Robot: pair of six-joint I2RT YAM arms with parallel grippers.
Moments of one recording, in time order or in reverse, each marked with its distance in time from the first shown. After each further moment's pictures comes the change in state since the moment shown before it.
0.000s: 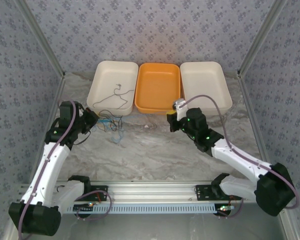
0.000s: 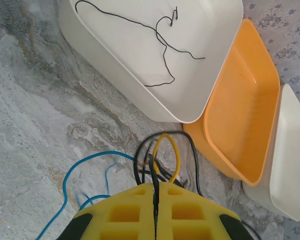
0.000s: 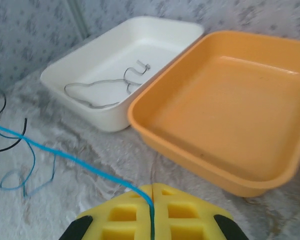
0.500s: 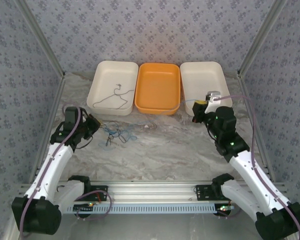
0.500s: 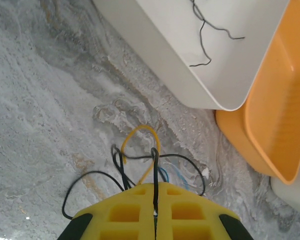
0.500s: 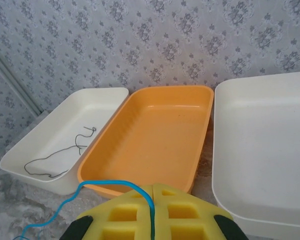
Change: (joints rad) left arm 0.007 0.019 -0.139 0.058 0.011 -0.001; right arm -0.227 -0.262 0.051 -0.195 0.025 0.118
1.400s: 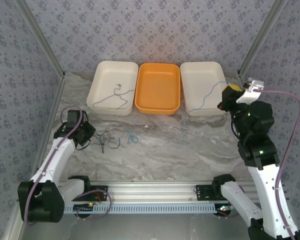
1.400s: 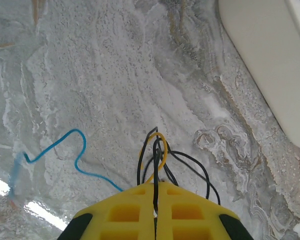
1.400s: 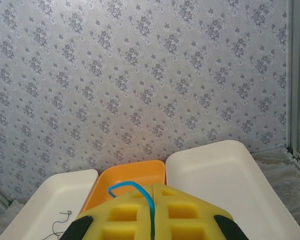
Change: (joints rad) left arm 0.072 0.117 -0.055 -0.042 -0.185 0.011; right arm -0.167 -0.074 0.420 -0.309 0.138 0.040
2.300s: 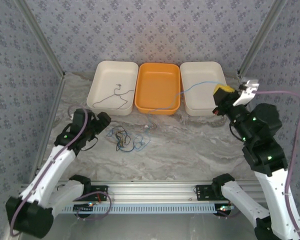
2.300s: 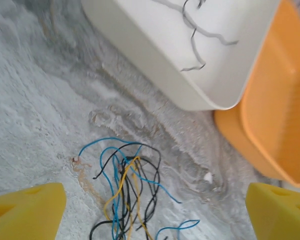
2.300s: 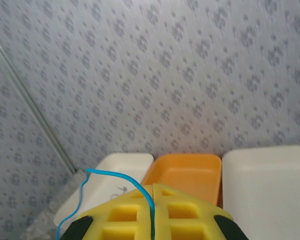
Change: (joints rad) left arm -0.249 -0.186 0.070 0.022 -0.031 -0.071; right arm 0.125 -0.020 0.044 -0.064 -0.142 0.000
